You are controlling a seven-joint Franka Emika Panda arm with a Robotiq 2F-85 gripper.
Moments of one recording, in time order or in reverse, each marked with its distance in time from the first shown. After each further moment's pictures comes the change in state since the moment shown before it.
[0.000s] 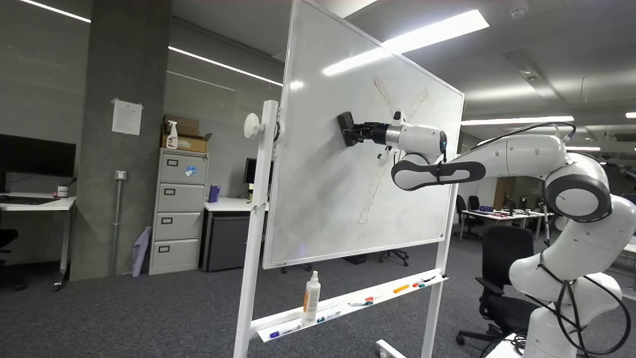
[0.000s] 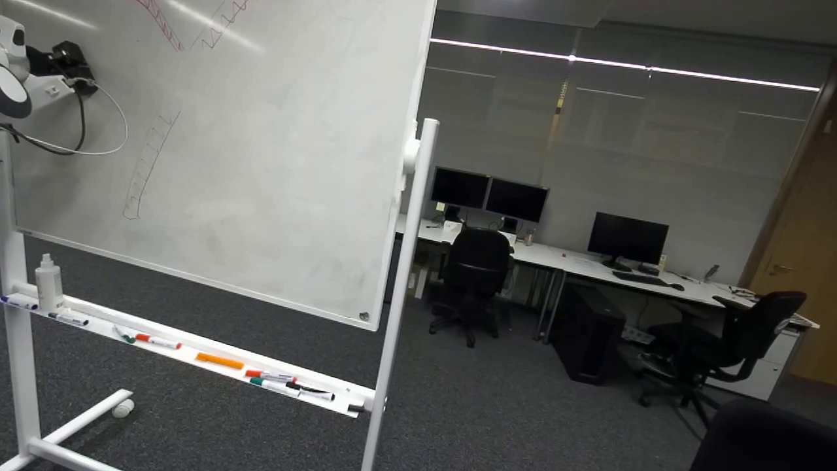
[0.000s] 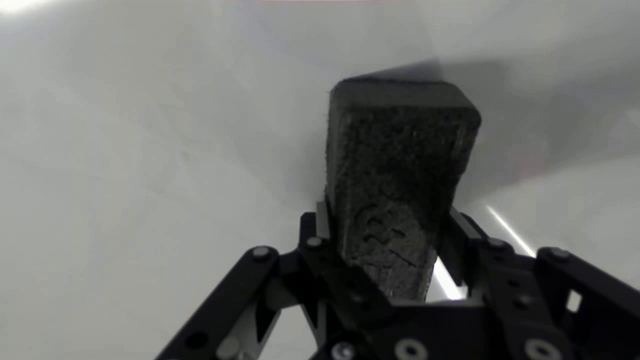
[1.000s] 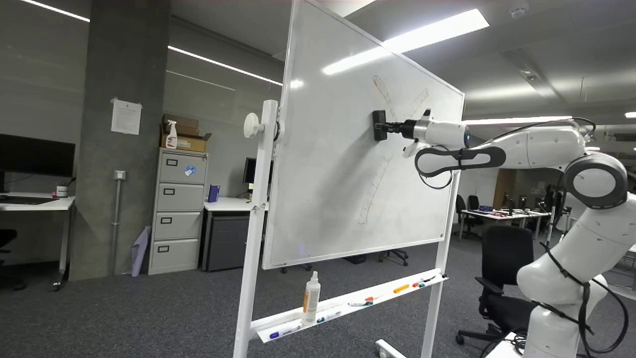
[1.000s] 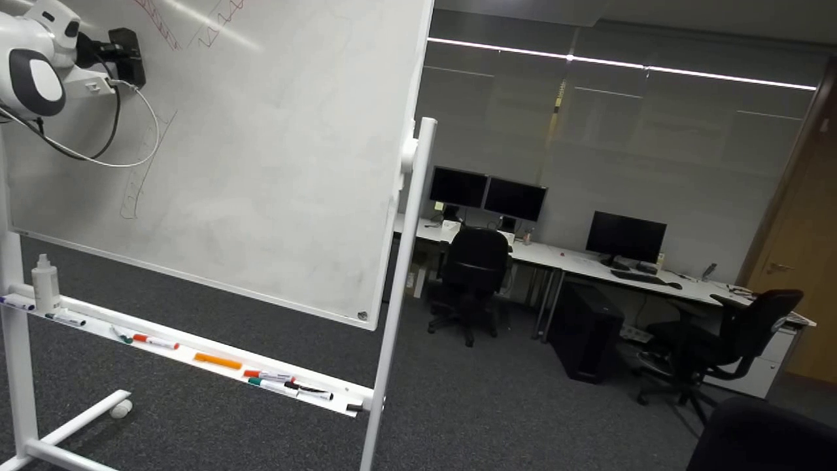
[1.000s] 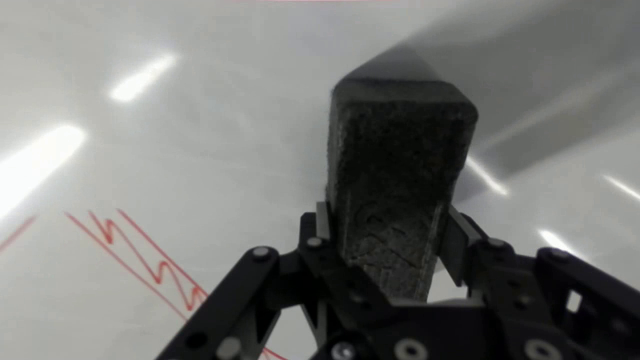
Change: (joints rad) arm 0.490 0.096 -0.597 -0.133 0.036 0.000 -0.002
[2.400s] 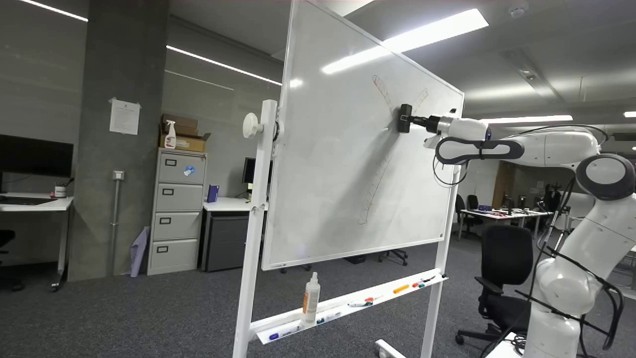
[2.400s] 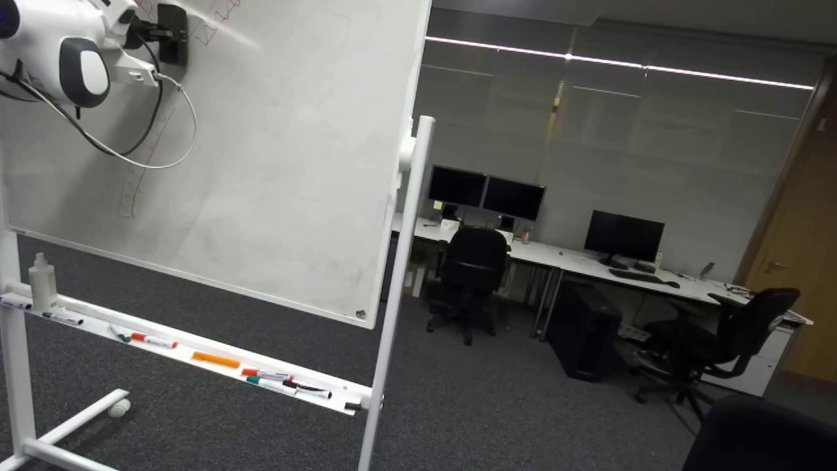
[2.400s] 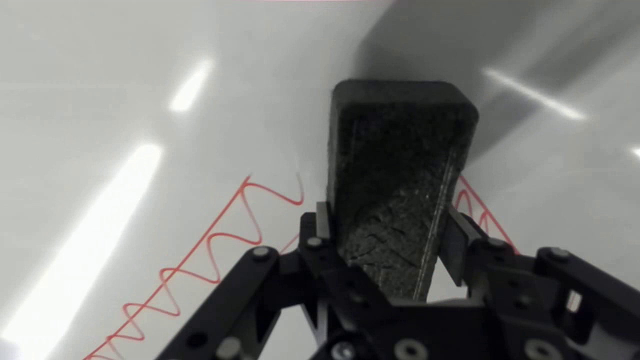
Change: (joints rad) arm 0.743 -0.006 -0.819 0.019 -0.097 -0.002 0.021
